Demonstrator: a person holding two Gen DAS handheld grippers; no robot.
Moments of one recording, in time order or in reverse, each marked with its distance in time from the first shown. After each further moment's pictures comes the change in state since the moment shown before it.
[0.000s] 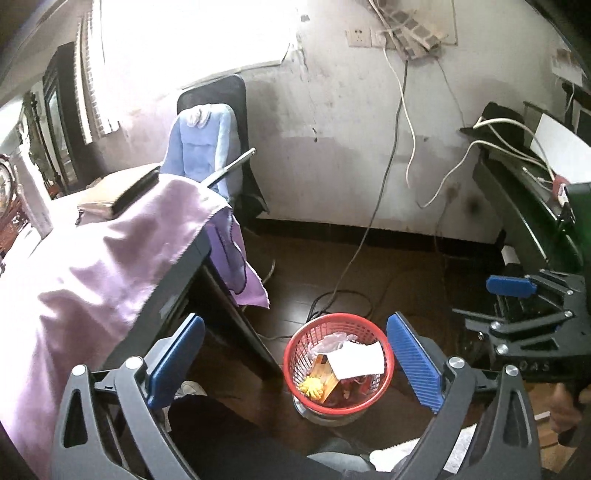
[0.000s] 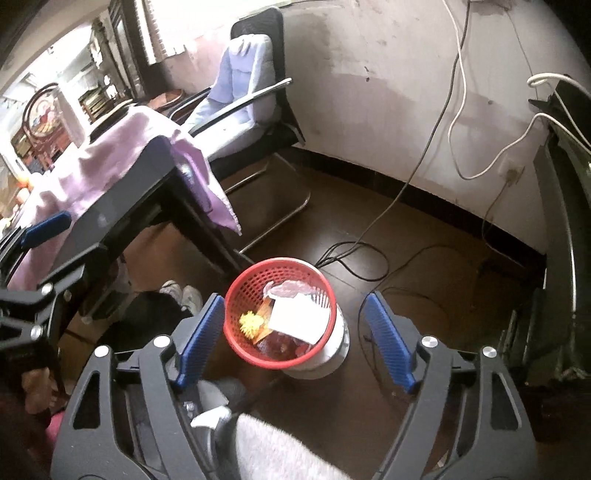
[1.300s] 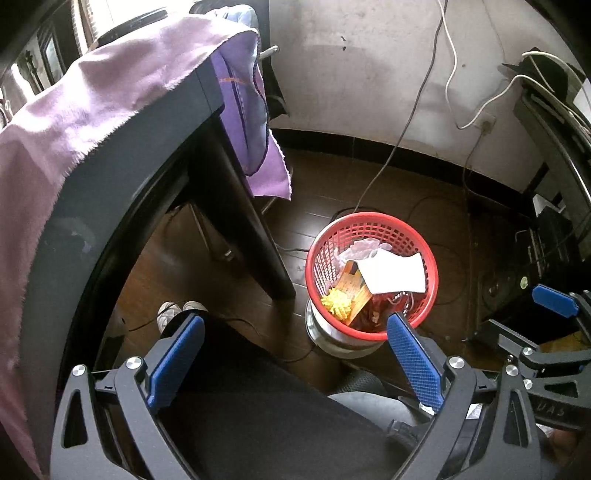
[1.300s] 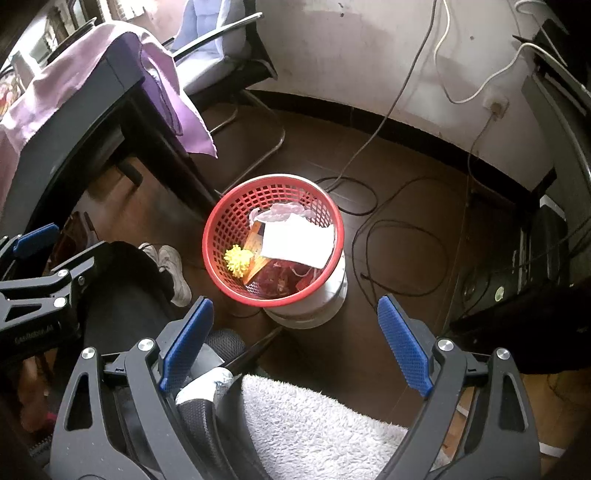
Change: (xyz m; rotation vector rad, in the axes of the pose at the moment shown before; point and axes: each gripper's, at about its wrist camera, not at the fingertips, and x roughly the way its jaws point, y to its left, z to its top) left arm 0.081 0.026 -0.079 -0.056 0.324 0.047; right arm 0.068 0.033 -0.074 0.104 0.176 -0.119
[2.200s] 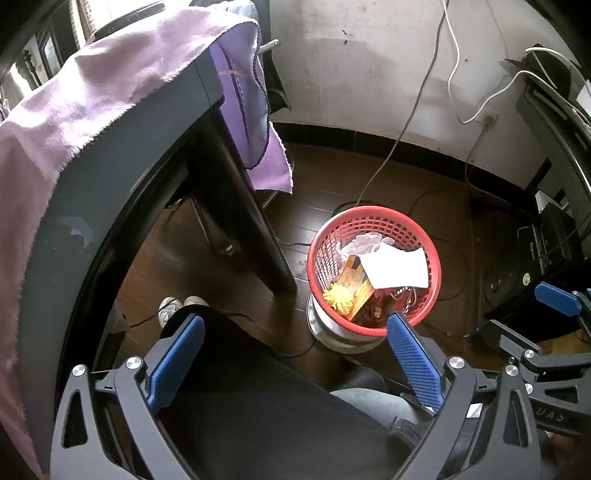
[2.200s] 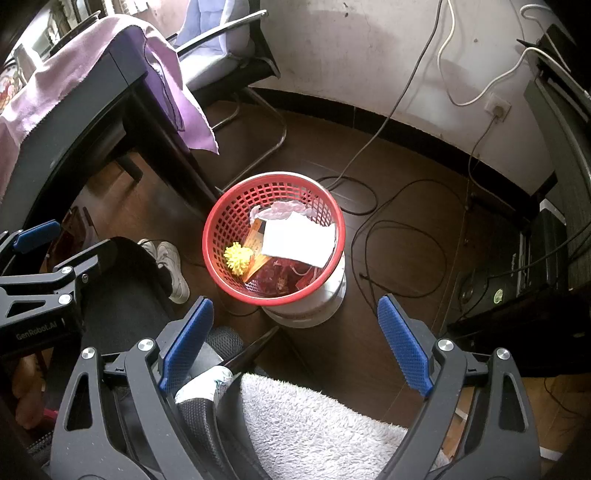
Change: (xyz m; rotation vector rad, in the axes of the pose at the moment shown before) left arm 0.007 0.000 0.002 0.000 0.025 0.007; right arm -0.001 0.003 -0.001 -0.009 0.000 -0.006
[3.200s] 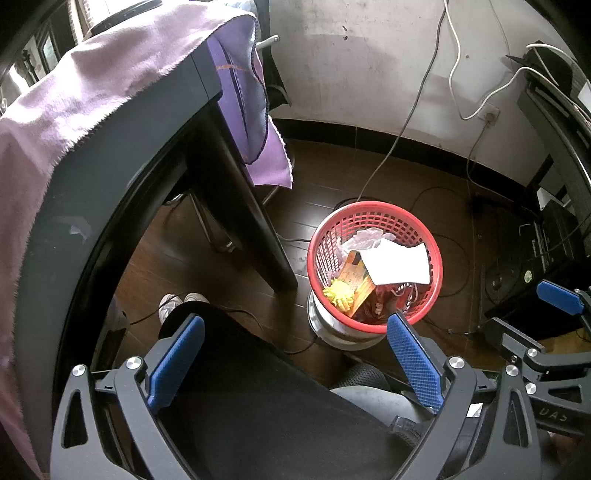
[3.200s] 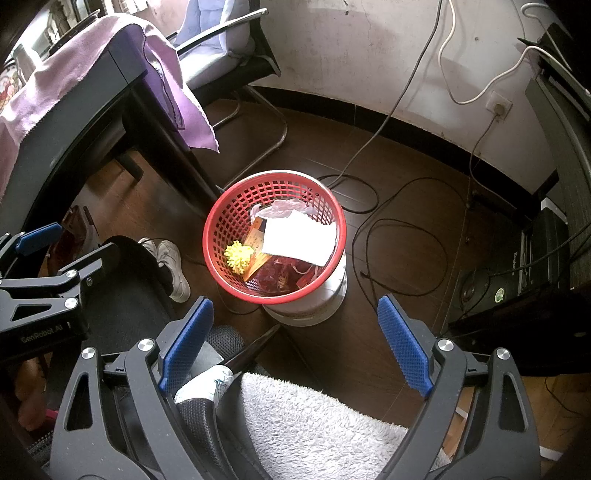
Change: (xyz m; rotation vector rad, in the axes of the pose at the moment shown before) left arm 0.001 -0.002 0.001 -0.004 0.011 0.008; right arm 0.000 0.000 0.001 0.000 0.002 0.000
